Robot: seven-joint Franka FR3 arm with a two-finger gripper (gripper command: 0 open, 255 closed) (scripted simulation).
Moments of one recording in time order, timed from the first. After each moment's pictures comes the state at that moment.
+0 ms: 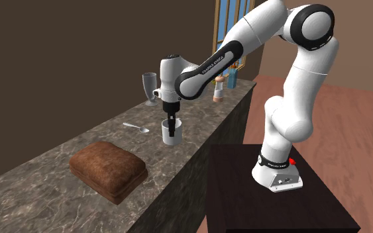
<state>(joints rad) -0.05 -0.16 -0.15 -2.44 -0.03 2.31 -0.25</state>
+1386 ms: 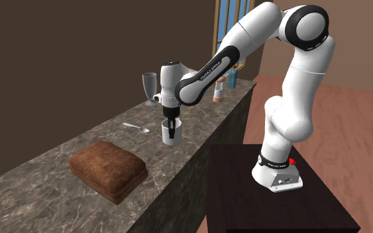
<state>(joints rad) -0.05 -0.12 -0.15 -2.46 -0.03 2.38 -0.26</state>
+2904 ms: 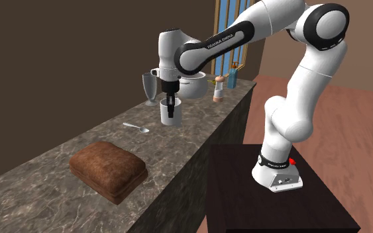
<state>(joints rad) -0.05 -0.27 -0.14 -2.30 -0.04 2.07 -0.24</state>
